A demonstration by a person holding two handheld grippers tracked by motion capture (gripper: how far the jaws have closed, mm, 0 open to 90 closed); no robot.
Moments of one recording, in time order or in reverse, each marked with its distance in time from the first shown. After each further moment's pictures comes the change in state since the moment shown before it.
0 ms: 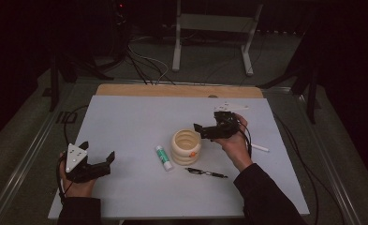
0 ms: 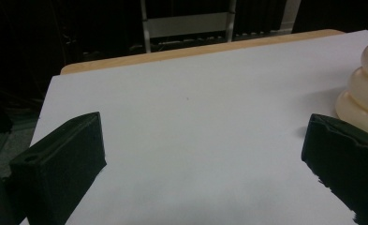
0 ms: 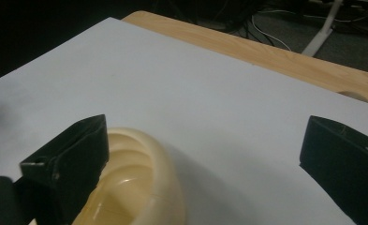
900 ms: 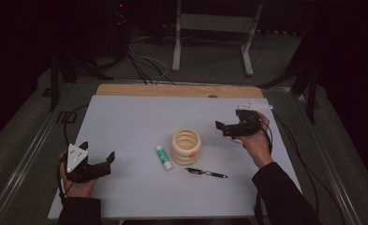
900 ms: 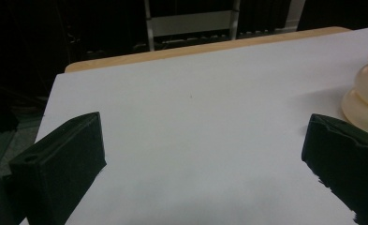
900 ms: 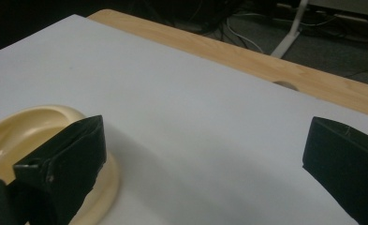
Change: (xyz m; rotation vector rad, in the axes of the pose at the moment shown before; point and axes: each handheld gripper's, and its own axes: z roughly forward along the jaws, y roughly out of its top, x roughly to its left) left arm -0.001 -0.001 0.000 0.007 0.017 0.002; right arm -0.055 -0.014 -0.033 -0.014 -0.073 -0.010
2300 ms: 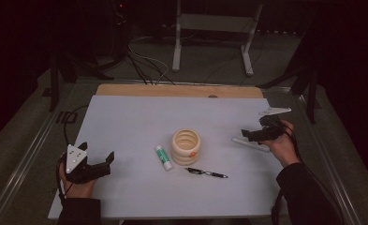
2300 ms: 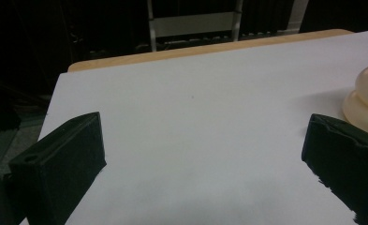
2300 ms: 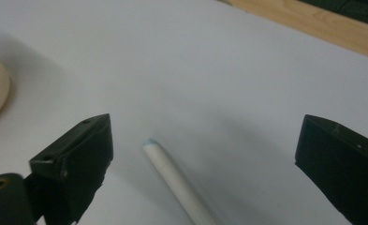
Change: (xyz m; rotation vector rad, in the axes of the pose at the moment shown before) left arm -0.001 0.000 -0.002 -0.002 0.009 -0.003; right arm -0.079 -0.045 -0.016 0.224 -0.096 -0.030
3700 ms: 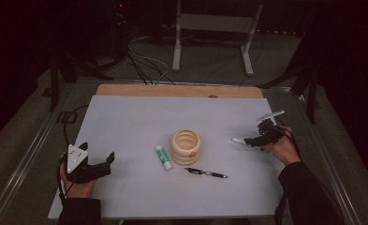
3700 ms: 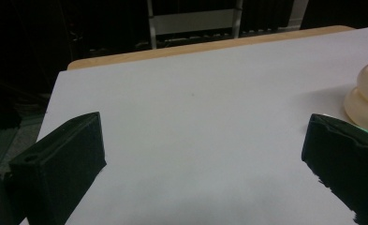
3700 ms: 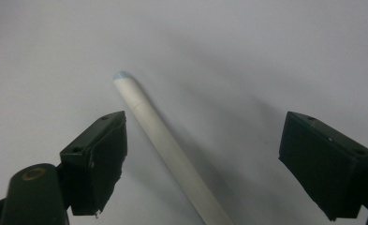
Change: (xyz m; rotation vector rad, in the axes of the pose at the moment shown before) left arm 0.000 -0.001 0.001 0.010 0.003 0.002; right arm -0.018 -0.022 0.026 0.210 0.037 -0.021
